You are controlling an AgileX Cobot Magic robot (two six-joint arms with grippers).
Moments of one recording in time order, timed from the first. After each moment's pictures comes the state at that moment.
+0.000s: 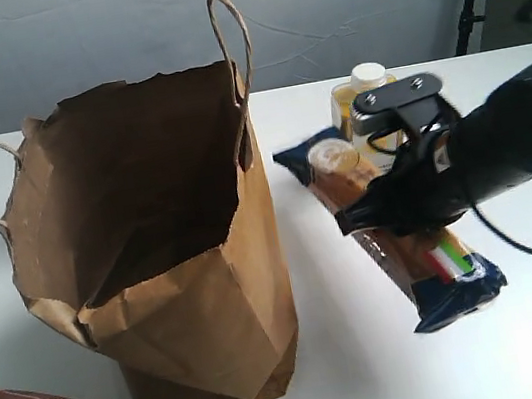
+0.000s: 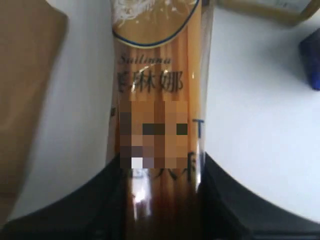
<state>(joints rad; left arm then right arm) 0.16 0.00 0.00 0.18 0.29 0.16 0.77 1.59 -0.86 -0.04 0.37 0.21</state>
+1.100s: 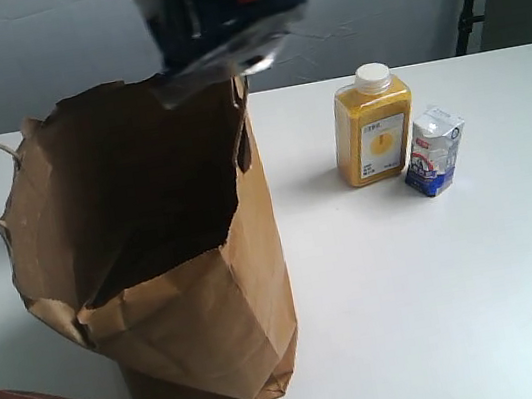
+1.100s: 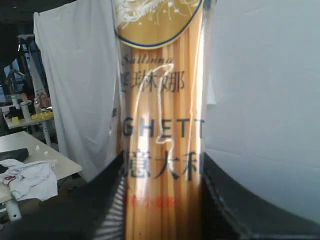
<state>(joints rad) 0.16 0.00 0.00 0.18 0.29 0.16 1.13 1.22 -1.15 -0.26 -0.12 0.40</state>
